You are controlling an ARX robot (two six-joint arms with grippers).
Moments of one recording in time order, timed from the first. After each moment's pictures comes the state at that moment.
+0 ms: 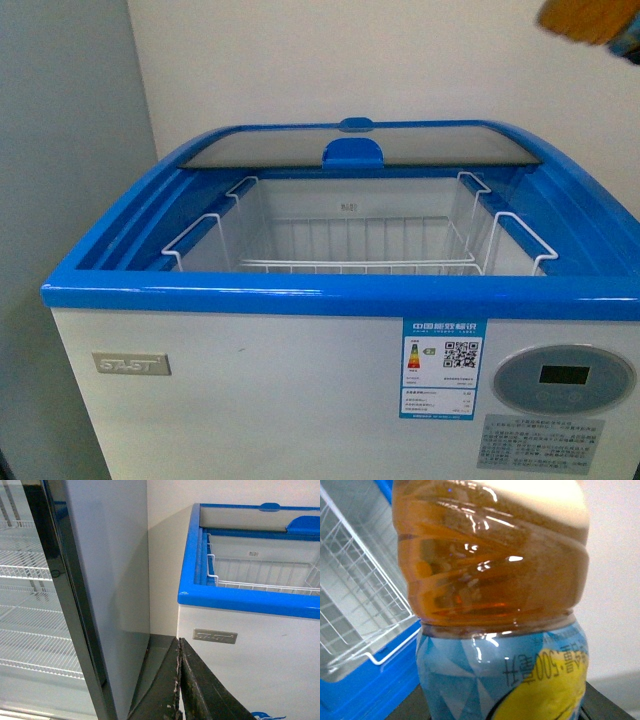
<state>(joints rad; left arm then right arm) 0.00 0.42 0.10 0.33 0.00 0.00 -0.04 1.41 1.13 0.13 -0.18 -1.01</state>
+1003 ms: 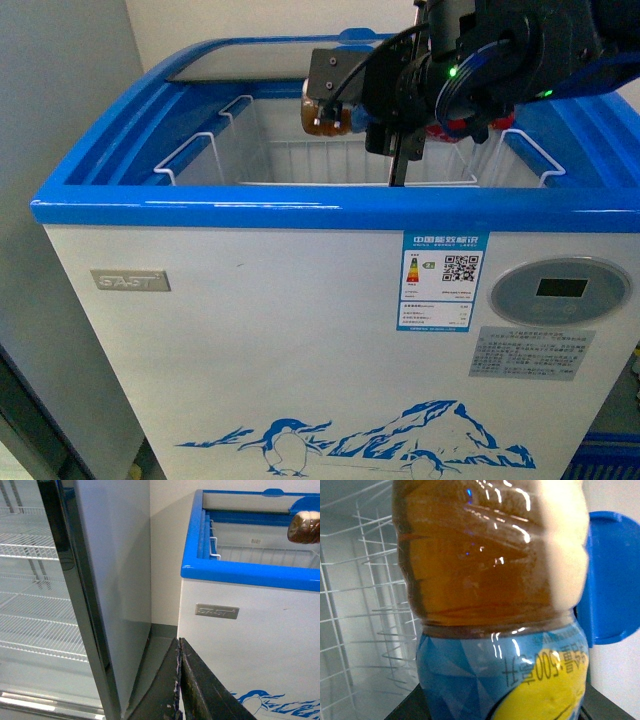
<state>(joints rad) 0.00 0.02 0.01 0.01 0.00 0.00 0.27 2.25 1.68 0.31 0.03 -1.29</state>
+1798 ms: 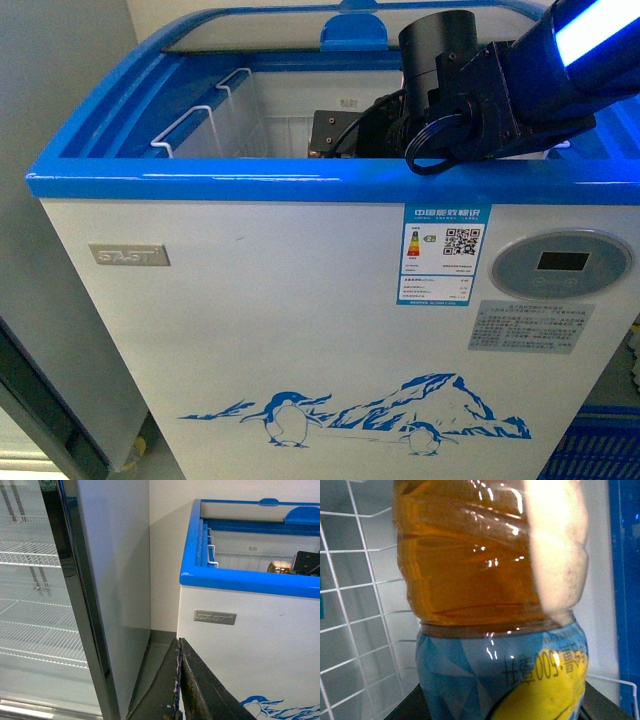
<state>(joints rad) 0.00 0.01 0.01 0.00 0.00 0.00 0.27 2.47 1.85 0.22 0.04 -1.21</state>
